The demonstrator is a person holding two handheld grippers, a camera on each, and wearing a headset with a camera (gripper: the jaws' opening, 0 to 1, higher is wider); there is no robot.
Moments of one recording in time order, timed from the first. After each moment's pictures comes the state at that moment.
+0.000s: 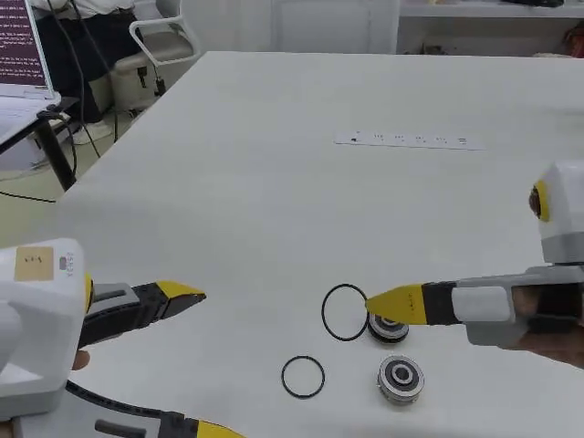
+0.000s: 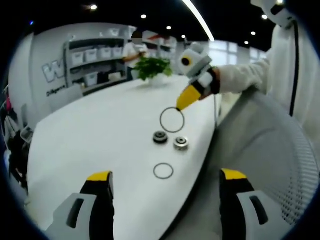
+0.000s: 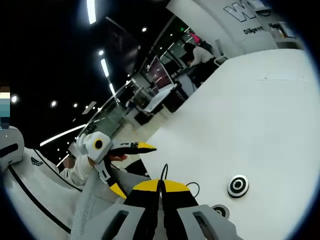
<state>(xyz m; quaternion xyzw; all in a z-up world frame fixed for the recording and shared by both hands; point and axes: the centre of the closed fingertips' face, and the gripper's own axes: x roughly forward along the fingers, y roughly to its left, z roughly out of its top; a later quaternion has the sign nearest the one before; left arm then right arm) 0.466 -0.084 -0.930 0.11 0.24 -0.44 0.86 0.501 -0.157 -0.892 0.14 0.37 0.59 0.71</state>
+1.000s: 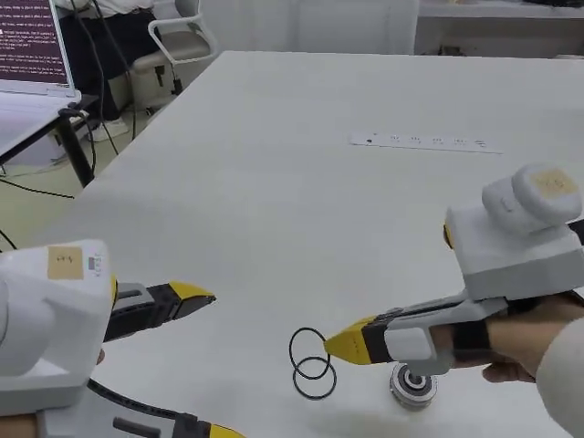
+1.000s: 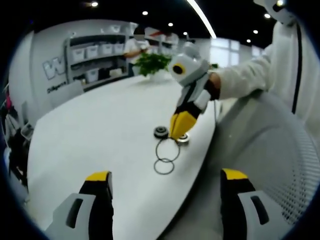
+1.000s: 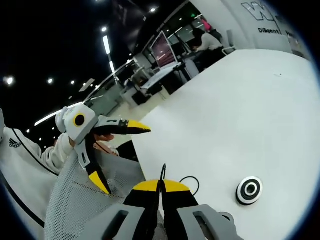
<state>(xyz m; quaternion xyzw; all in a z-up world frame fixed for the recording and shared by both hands) 0.465 -0.080 -0.940 0.12 0.26 -0.43 0.86 0.496 -0.135 -0.957 0.06 0.41 0.59 0.69</state>
